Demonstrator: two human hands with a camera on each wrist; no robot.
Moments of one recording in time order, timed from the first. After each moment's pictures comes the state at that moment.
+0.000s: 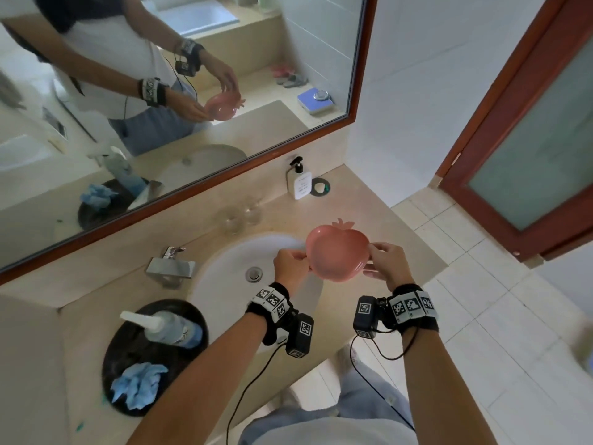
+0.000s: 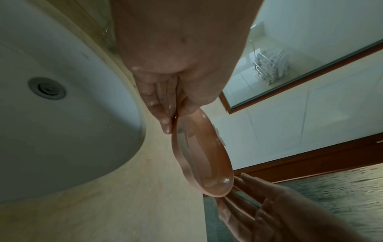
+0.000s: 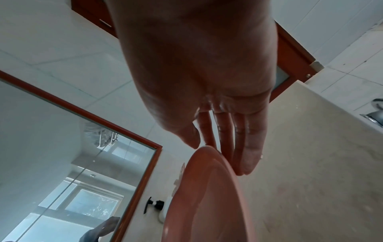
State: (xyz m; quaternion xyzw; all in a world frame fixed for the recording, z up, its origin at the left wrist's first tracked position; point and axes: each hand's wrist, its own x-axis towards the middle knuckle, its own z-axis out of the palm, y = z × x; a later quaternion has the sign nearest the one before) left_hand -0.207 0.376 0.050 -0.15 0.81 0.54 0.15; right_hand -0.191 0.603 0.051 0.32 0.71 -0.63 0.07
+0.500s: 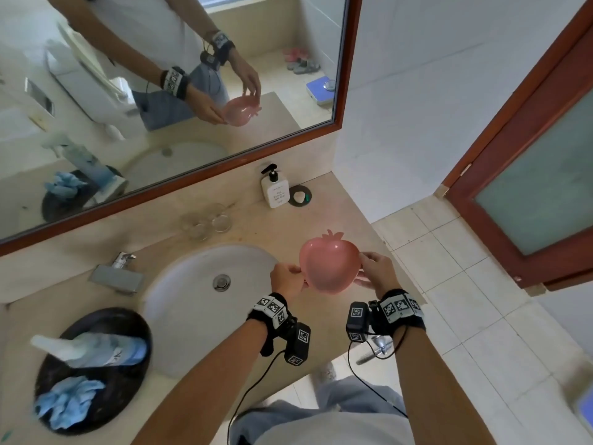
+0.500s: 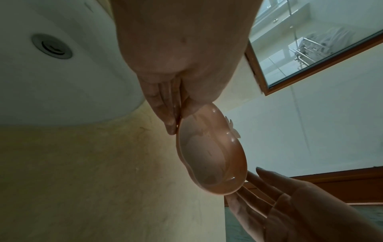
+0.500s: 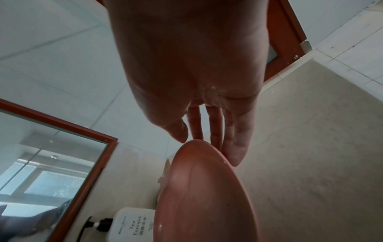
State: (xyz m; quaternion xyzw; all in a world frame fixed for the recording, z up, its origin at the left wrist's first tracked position) left_hand -0.266 0.487 -0.002 -0.24 0.79 0.53 0.18; right_hand -0.280 0.704 0.005 0.32 0.68 -0.64 0.16
